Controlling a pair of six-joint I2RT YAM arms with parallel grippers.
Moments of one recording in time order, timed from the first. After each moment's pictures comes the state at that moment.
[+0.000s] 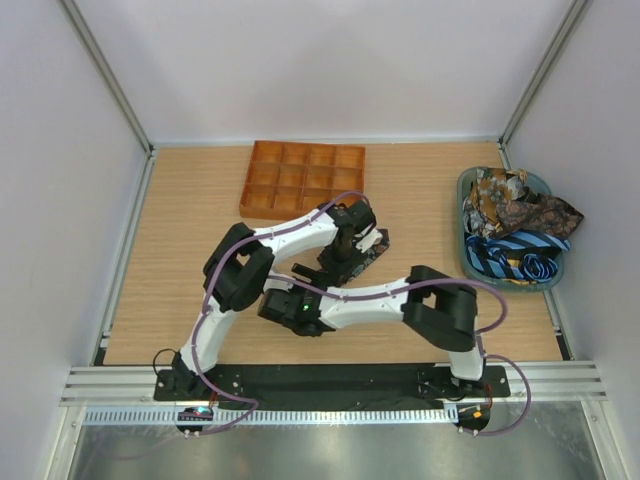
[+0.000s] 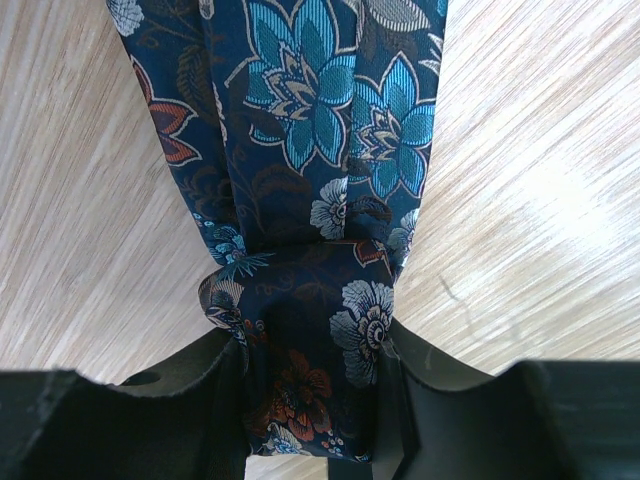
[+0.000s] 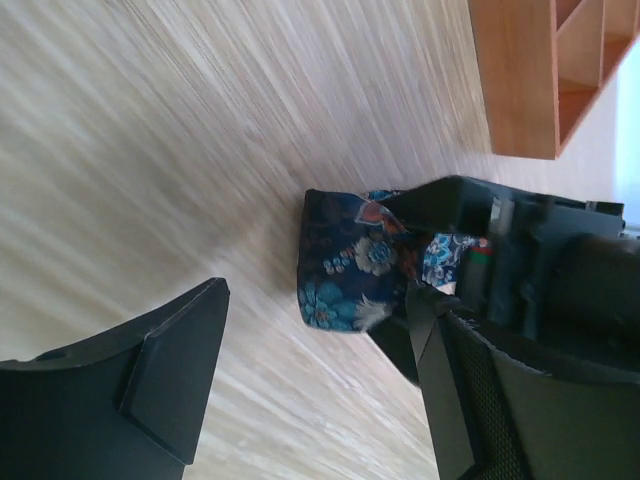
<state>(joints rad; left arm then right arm) -0.86 2.20 1.72 -0.93 0.07 0.03 1.30 1.90 1.22 -0.43 0.83 0.00</state>
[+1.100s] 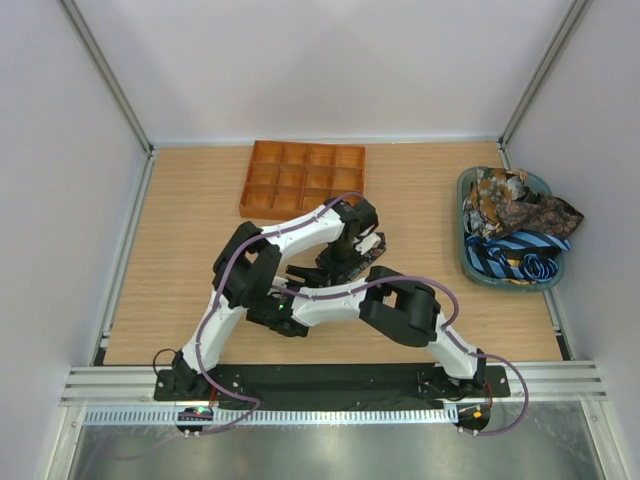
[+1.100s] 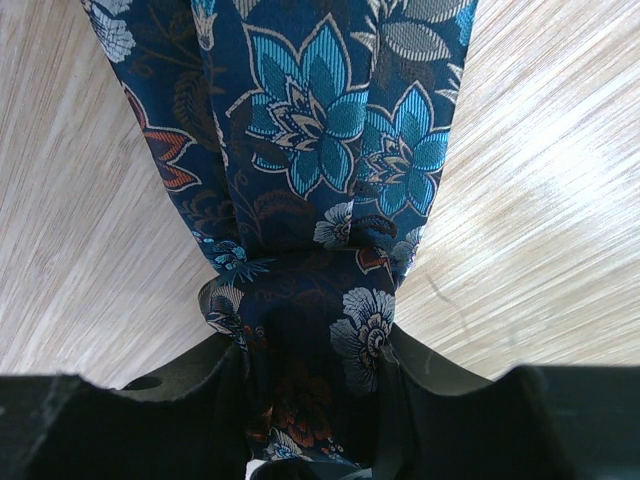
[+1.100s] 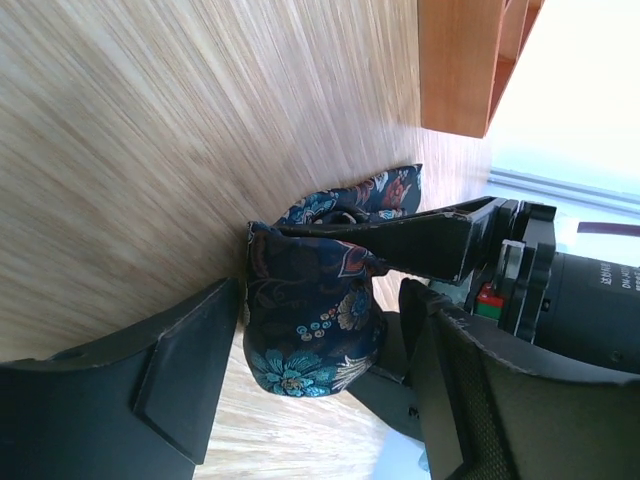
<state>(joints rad) -0.85 2.28 1.86 -1.12 0.08 0.03 1.28 2.20 1.46 -0.68 1.07 0.03</state>
